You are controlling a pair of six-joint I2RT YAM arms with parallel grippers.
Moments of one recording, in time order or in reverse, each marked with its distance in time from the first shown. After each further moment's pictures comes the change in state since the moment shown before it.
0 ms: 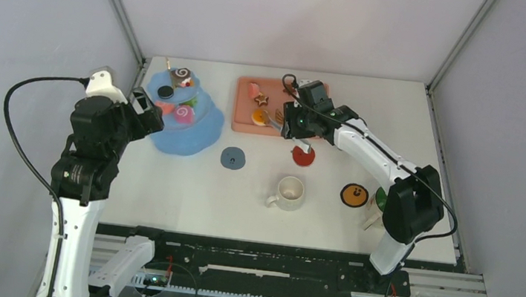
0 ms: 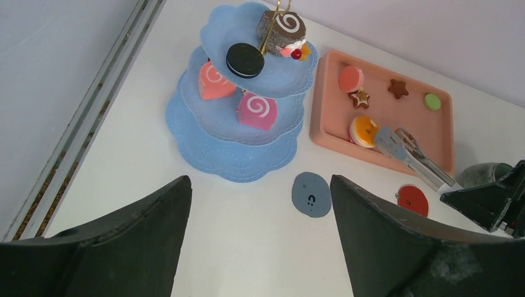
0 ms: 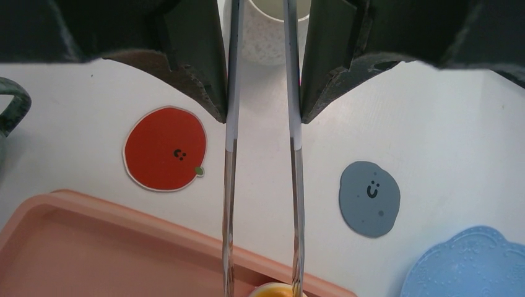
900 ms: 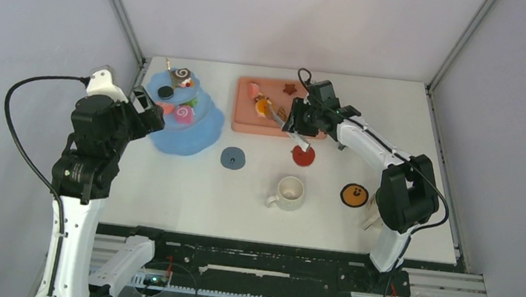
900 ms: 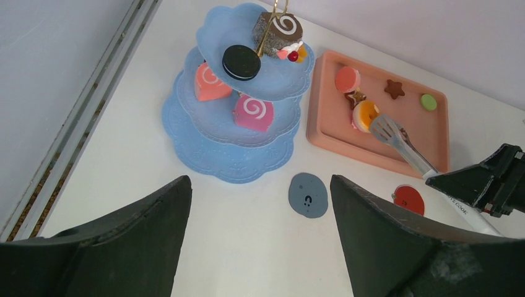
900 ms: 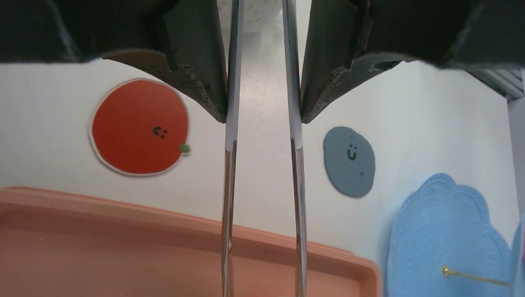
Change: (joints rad) left arm 0.000 0.006 0.000 0.008 0.008 -0.008; right arm -0.102 0.085 -0.031 0.136 -0.138 0.183
